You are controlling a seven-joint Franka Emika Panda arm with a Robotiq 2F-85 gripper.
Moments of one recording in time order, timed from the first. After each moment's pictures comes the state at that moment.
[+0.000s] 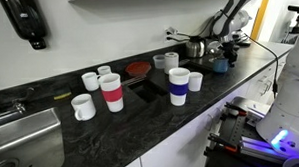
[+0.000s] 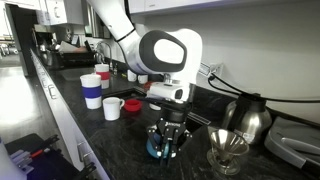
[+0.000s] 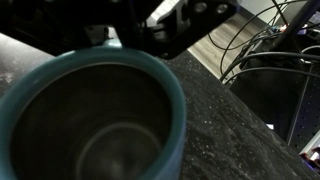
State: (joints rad) arm -0.42 0.15 -0.42 -2.35 -0.33 2.27 1.83
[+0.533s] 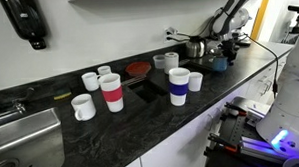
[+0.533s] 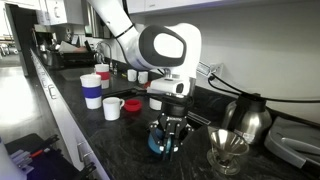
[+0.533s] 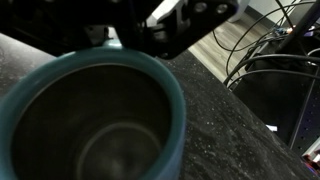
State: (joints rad) arm -0.40 0.12 -0.42 -2.35 -0.34 2.27 1.82
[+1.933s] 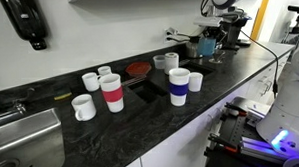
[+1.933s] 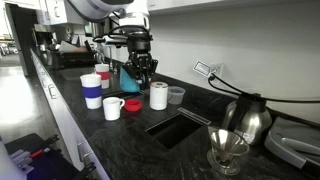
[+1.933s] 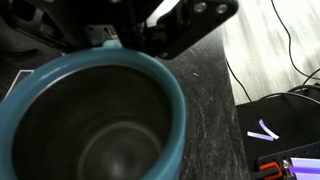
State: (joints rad) arm -0.29 -0.42 -0.16 -2.54 -0.35 2.19 1.53
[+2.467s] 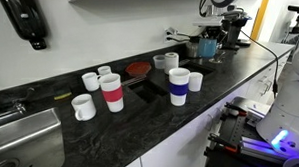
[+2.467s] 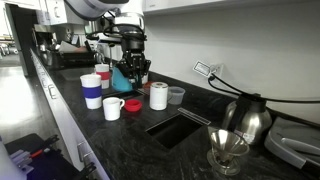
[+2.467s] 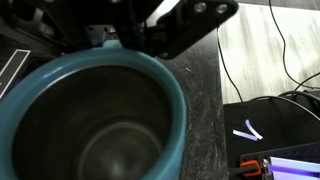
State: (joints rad) arm -0.27 -0.44 -0.13 -2.55 -0.32 2.12 1.48
